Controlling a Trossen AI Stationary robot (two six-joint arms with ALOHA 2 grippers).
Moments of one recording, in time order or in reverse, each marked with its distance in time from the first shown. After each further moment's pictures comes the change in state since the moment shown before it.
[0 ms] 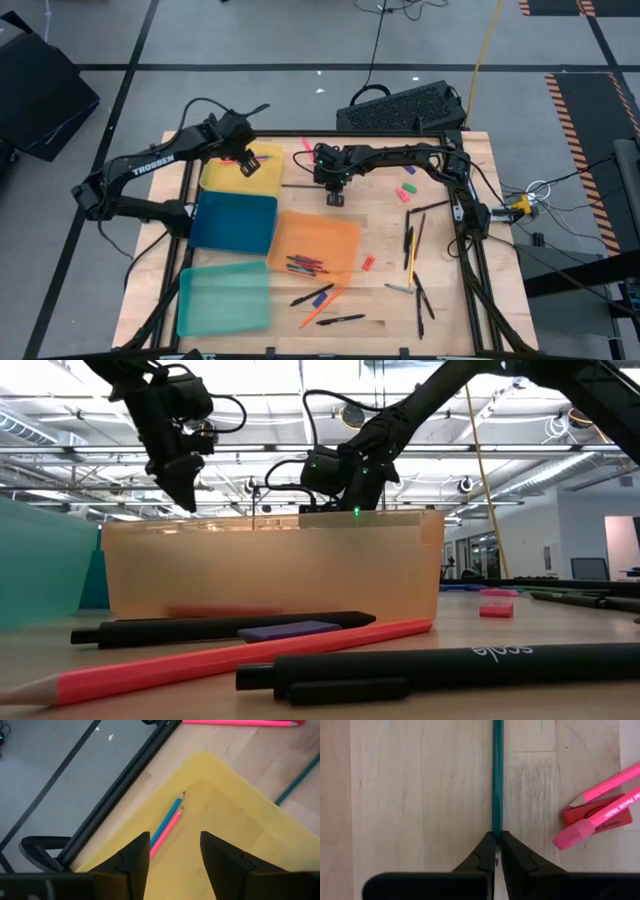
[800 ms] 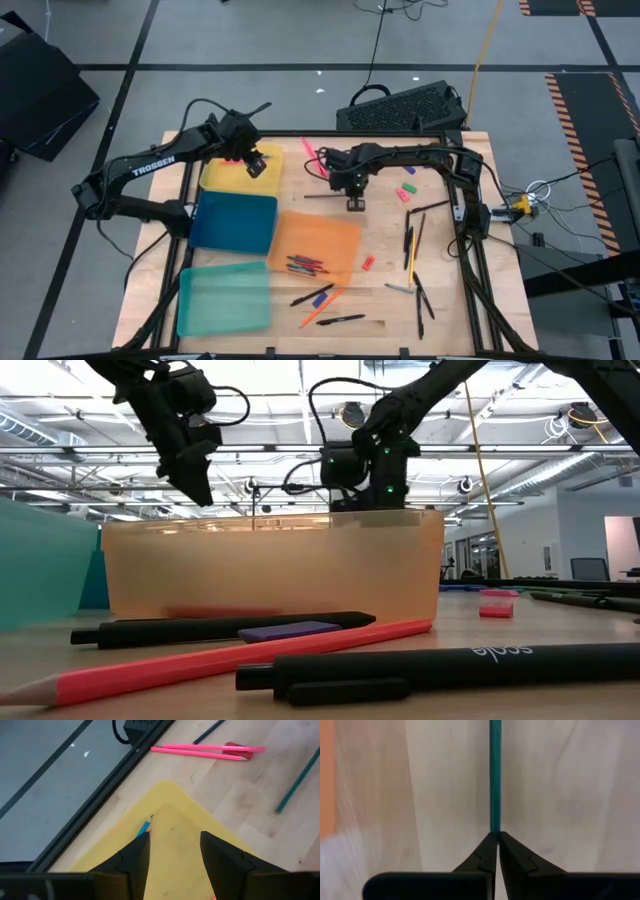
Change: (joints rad) left arm -0.034 0.000 0.000 0.079 0.123 -0.060; right arm 0.006 -0.122 -0.015 -0.320 0.002 -0.001
